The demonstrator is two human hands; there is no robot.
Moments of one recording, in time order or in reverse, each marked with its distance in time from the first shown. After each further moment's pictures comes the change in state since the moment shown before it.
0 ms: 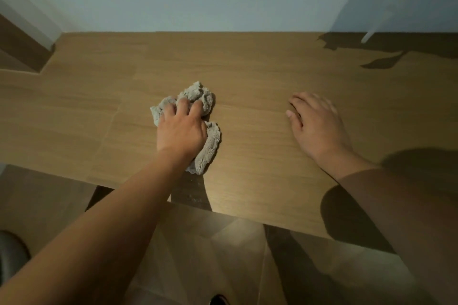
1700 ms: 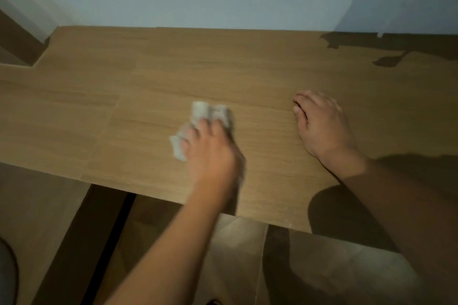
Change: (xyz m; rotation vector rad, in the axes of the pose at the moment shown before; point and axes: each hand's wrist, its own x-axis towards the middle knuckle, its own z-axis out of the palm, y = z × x) left_hand -0.059 0.069 0.010 -0.181 0.162 -0.224; right_hand 0.001 0.001 0.006 0.000 0.072 -0.013
